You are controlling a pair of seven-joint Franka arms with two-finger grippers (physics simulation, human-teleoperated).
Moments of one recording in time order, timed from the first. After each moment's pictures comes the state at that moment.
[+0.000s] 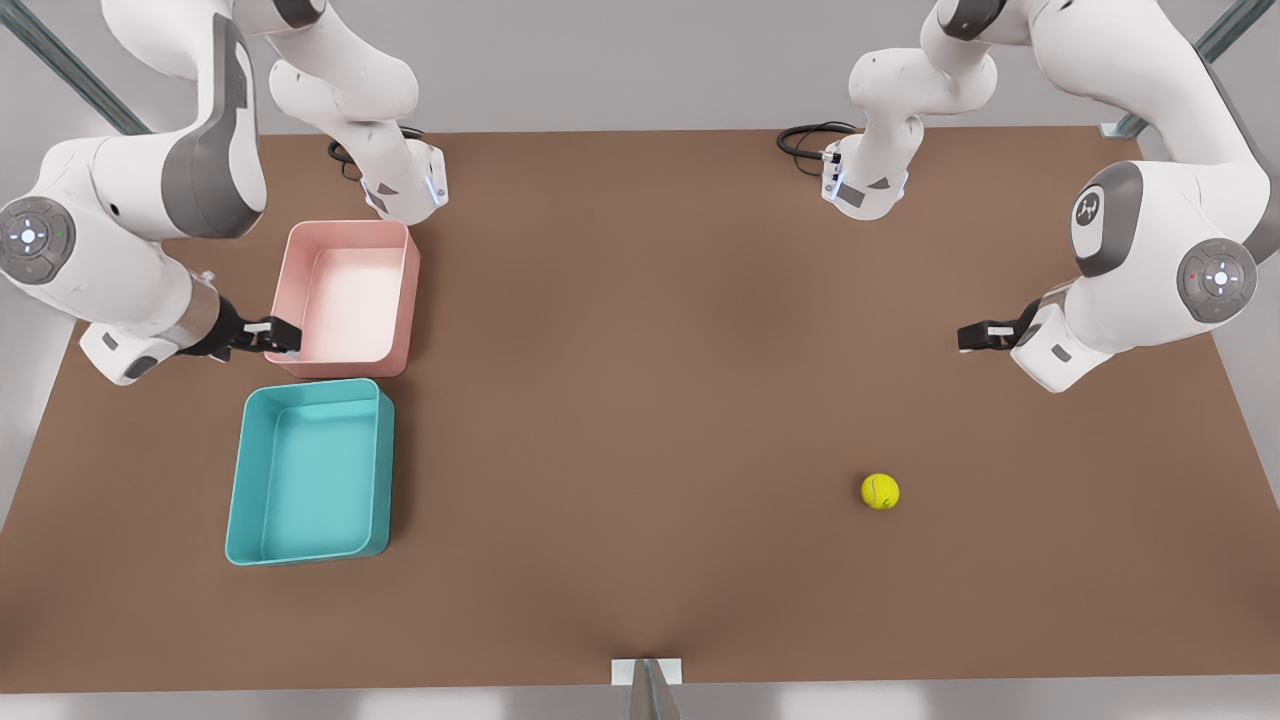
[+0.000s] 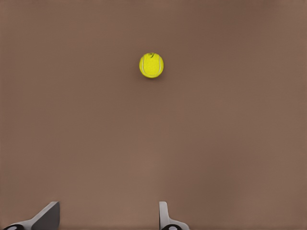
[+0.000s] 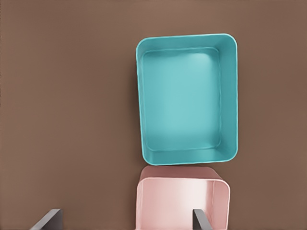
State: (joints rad) left arm -0.04 0.23 -0.02 -1.37 -0.03 1.36 -0.07; right arm -0.01 0.15 0.08 -1.41 -0.01 1.46 0.04
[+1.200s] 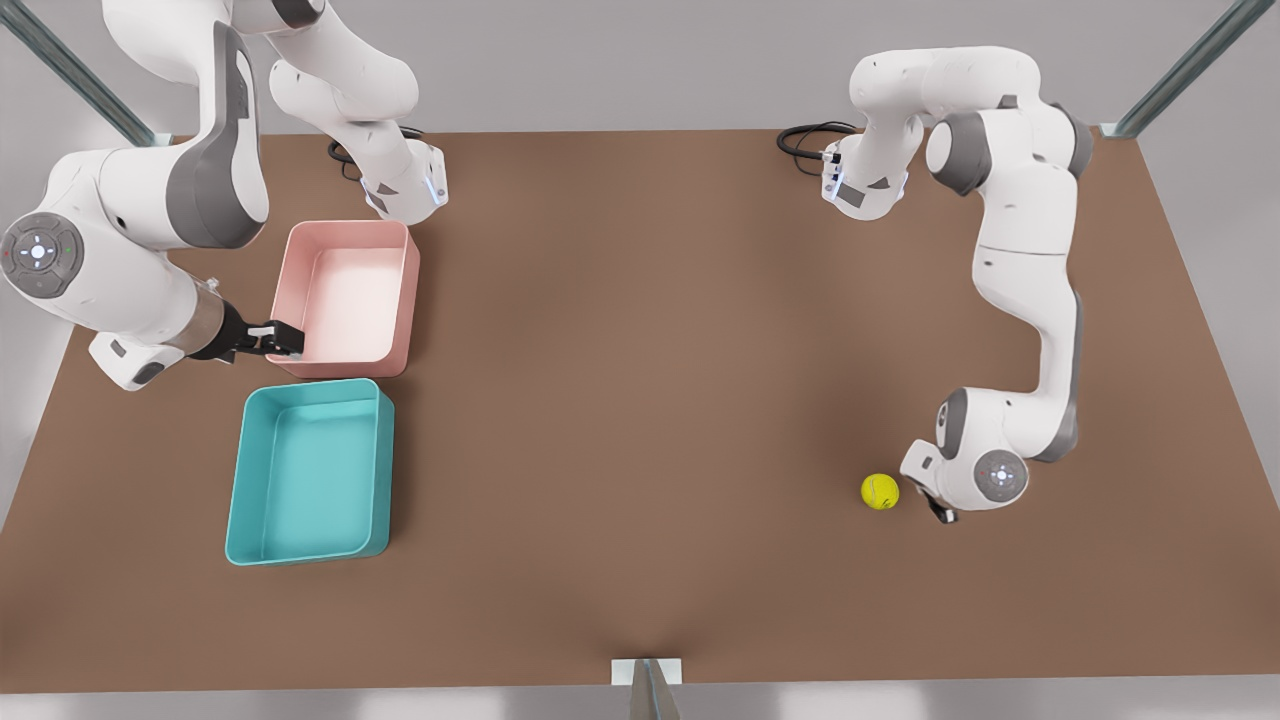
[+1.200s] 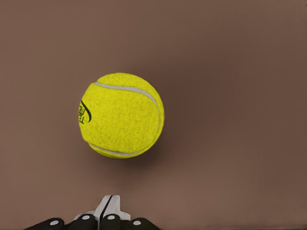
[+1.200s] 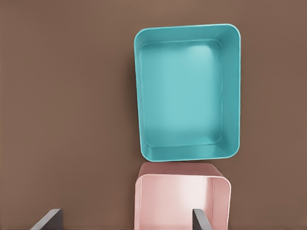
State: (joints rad) left arm 0.05 0.83 -0.09 -1.47 0.22 2.14 1.23; right arm -0.02 0.15 0.08 -1.45 -0.01 1.47 0.03
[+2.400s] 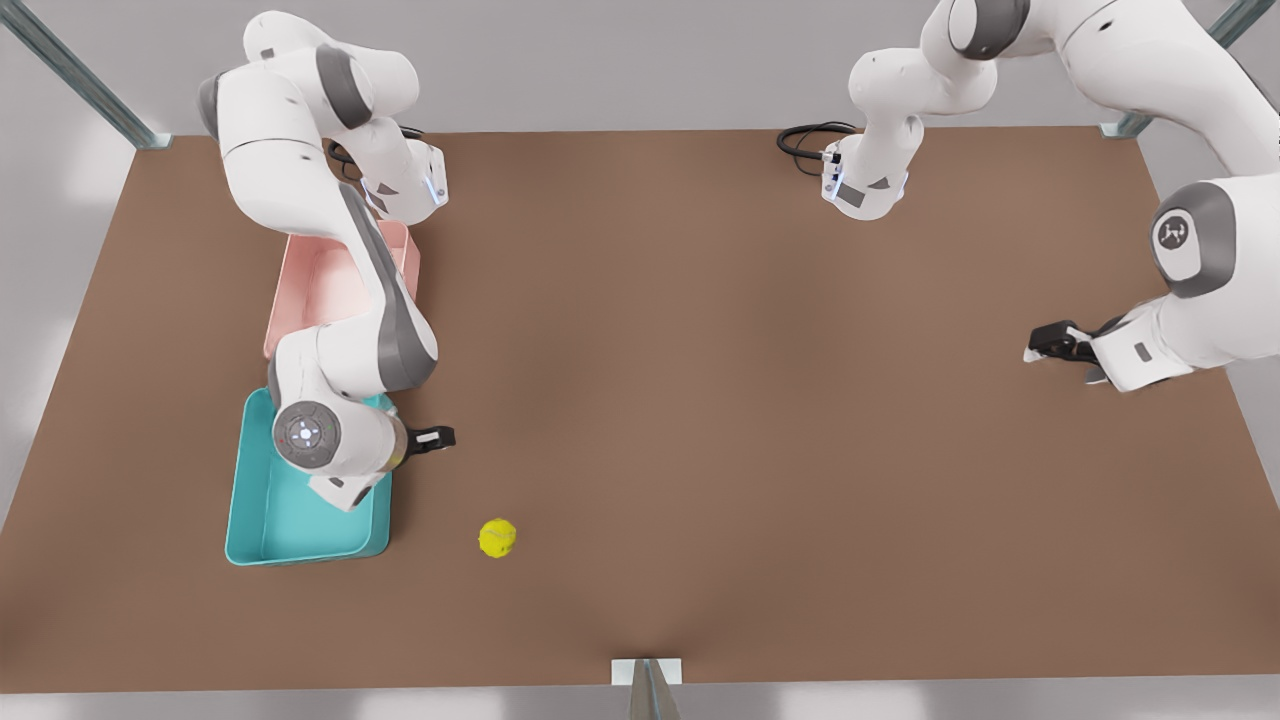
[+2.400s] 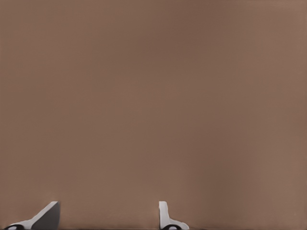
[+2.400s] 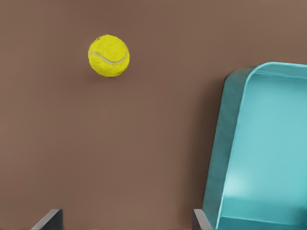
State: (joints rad) left arm -0.04 0.26 0.15 -1.34 -0.10 1.42 0.45; right arm 0.20 0.64 0.09 -1.25 0.00 1.69 0.08
